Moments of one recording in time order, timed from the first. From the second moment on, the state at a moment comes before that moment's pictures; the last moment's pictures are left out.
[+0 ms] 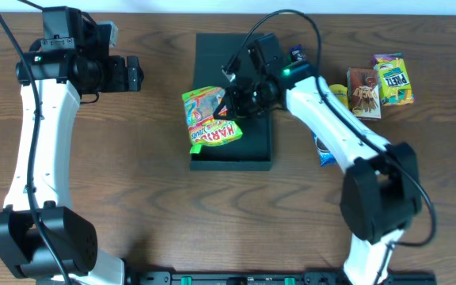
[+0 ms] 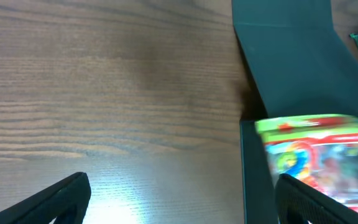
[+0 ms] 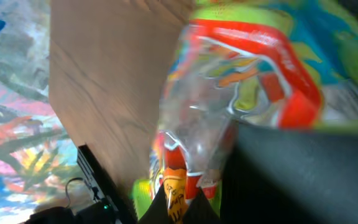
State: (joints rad) left arm 0.08 1.71 1.64 -0.98 0.25 0.04; right arm 0.44 1.97 1.64 -0.79 -0.72 0.31
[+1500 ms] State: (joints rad) left arm 0.08 1.71 1.64 -0.97 0.25 0.04; right arm 0.45 1.86 1.31 -0.59 -0.42 0.39
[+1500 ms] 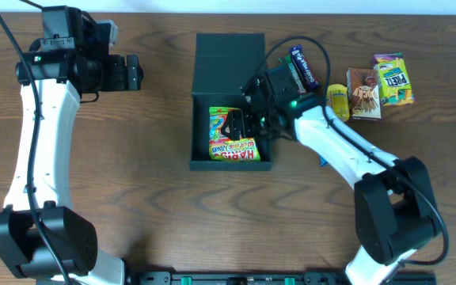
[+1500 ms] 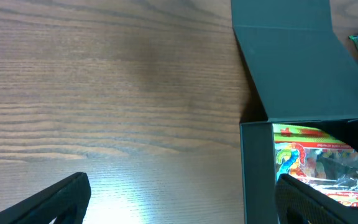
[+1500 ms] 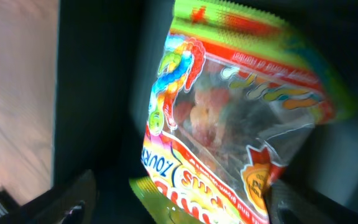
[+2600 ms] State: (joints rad) left arm 0.03 1.71 1.26 -0.78 0.56 0.02; right arm 0.54 2.10 1.47 -0.66 -0.27 0.31
